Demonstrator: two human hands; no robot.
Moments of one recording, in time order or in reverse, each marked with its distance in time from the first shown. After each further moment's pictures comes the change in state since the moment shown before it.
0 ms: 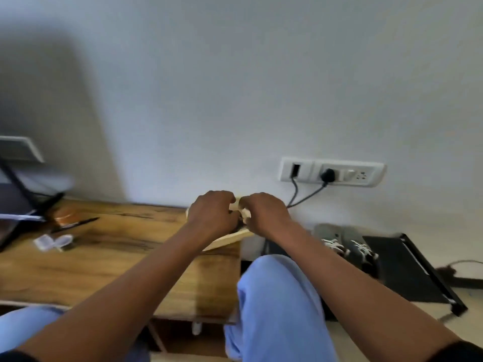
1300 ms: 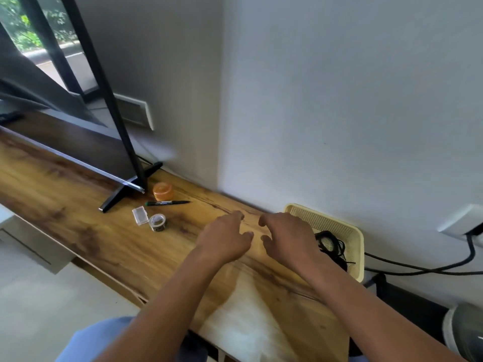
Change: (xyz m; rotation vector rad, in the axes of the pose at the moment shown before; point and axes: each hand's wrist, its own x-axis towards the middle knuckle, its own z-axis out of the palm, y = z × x) left_hand -0.003 -0.254 -0.027 -0.215 -0.089 -0.529; right_hand 0.150 -0.198 0.103 0.013 -0.106 -0.311
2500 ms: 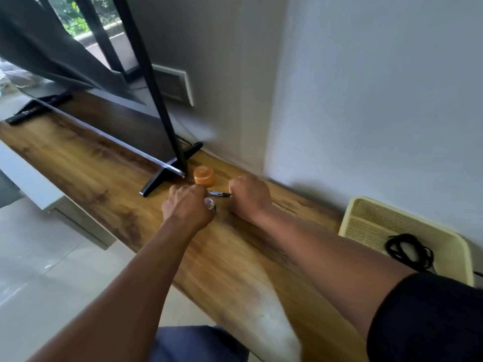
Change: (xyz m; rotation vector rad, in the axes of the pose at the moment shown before) left_hand 0.054 -0.185 -0.058 0.291 0.306 -0.370; right_hand 0.180 -0.161 0.121 0.177 0.024 -0.255
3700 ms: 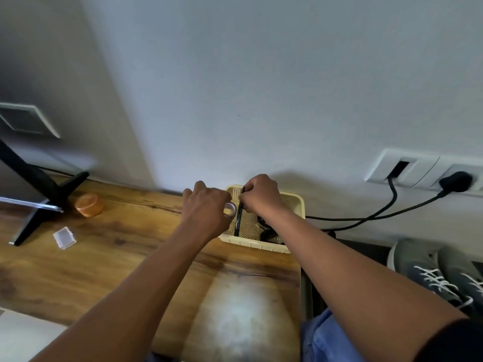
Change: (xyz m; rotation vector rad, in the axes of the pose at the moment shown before) left_hand -0.109 0.252 0.020 0.120 0.120 0.734; right_hand -0.194 0.182 -0.149 0.550 0.235 0.795
